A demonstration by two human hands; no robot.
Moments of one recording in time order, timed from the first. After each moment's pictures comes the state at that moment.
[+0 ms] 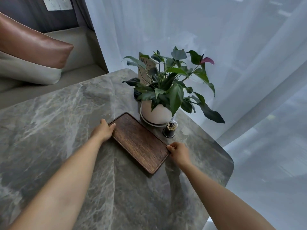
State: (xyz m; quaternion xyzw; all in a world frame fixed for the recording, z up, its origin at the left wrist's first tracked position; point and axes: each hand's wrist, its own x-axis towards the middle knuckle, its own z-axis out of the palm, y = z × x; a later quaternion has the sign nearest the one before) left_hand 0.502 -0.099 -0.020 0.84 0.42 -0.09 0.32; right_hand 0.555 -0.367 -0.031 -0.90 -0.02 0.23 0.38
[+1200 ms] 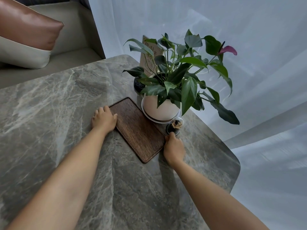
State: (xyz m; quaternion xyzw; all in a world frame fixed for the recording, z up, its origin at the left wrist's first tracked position) left_hand 0.537 -0.090 -0.047 0.91 0.36 -0.07 0.19; right_hand 0.557 -0.323 -0.051 -0.97 -0.08 0.13 0.21
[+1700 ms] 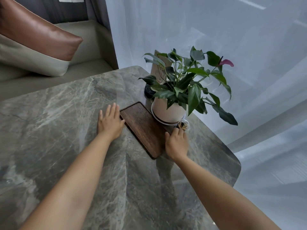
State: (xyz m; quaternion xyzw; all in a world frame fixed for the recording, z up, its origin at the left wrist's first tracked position) left_hand 0.477 -0.090 -0.010 0.96 0.27 -0.06 0.06; right_hand 0.531 -0.307 -0.008 -0.97 -0.12 0.09 0.17
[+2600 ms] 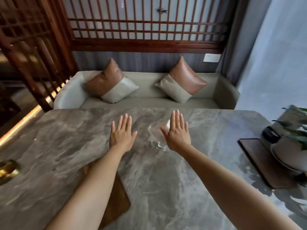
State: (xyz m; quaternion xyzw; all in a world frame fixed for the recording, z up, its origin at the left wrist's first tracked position) left_hand 0.000 0.033 0.109 0.83 0.55 0.01 0.00; right_hand 0.168 -0.060 0.132 -0.81 -0.56 0.09 0.15
